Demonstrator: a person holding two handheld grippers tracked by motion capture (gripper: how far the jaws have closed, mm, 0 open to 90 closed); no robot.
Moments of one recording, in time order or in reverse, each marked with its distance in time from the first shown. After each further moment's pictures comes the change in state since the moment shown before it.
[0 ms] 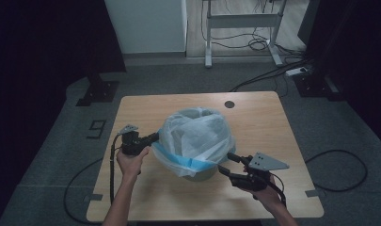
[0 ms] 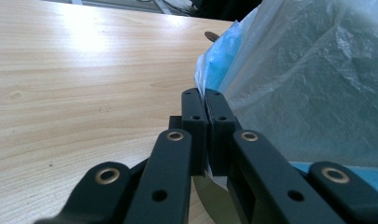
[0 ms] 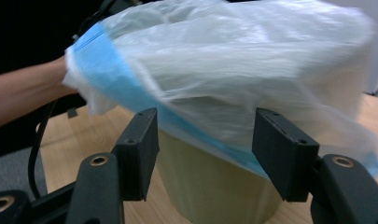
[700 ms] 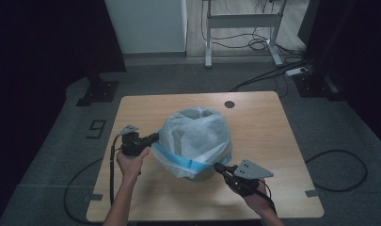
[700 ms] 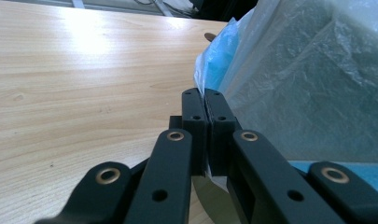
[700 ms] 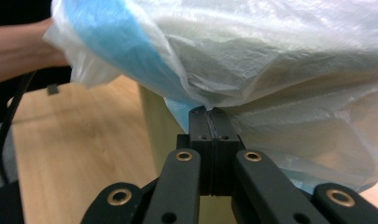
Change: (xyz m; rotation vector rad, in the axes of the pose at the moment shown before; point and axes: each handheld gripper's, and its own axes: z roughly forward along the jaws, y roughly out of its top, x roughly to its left) left arm -0.004 -0.001 -0.003 -0.004 0.013 0.017; right arm 0.023 -0.012 0.021 0.036 -0.054 -0.123
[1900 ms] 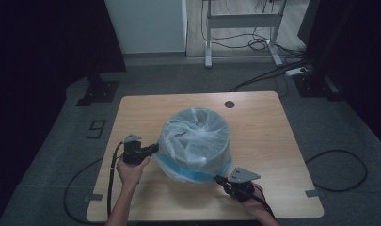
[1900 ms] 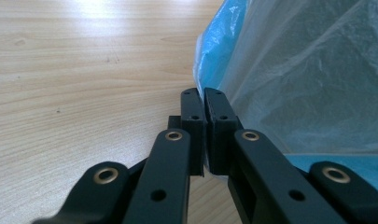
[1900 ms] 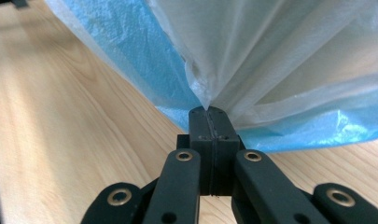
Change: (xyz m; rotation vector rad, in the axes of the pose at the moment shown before) left arm 0.003 -0.029 0.005 0.113 0.043 0.001; right arm -0.006 -0.063 0.023 0.251 0.011 0.035
